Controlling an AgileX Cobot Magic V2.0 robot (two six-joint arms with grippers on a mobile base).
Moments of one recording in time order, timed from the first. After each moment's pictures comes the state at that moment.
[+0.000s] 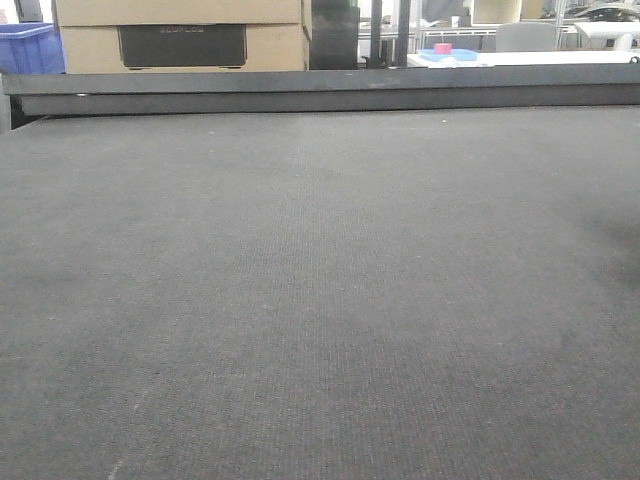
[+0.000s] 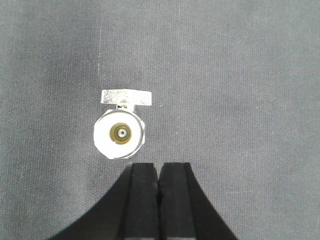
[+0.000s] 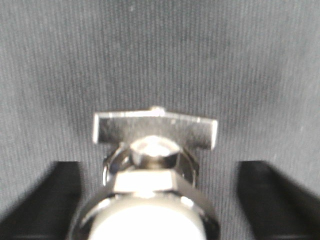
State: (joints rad) left arm 0.01 1.24 -1.14 0.02 1.10 -0.08; right arm -0.10 1.58 -1.08 0.04 1.06 -0.01
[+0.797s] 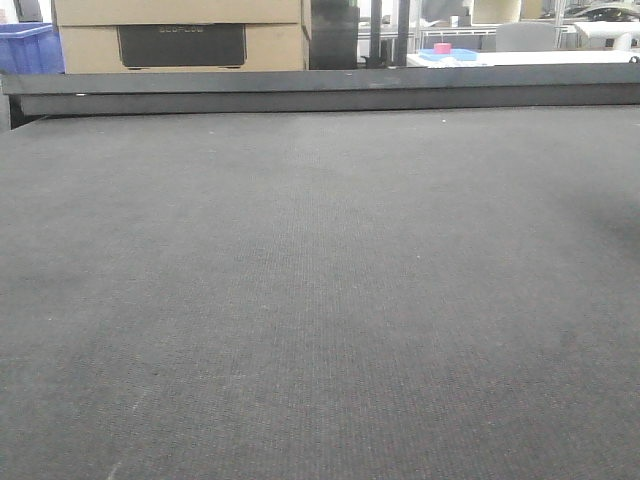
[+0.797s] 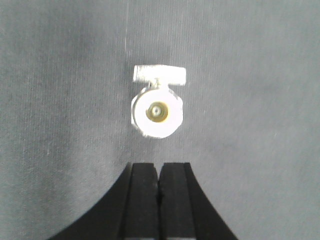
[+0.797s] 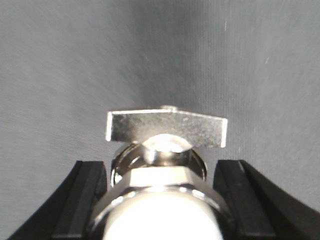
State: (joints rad) left arm 0.15 1.28 -1.17 -0.04 1.20 0.08; right arm -0.10 1.40 -1.23 0.07 1.17 -0.01
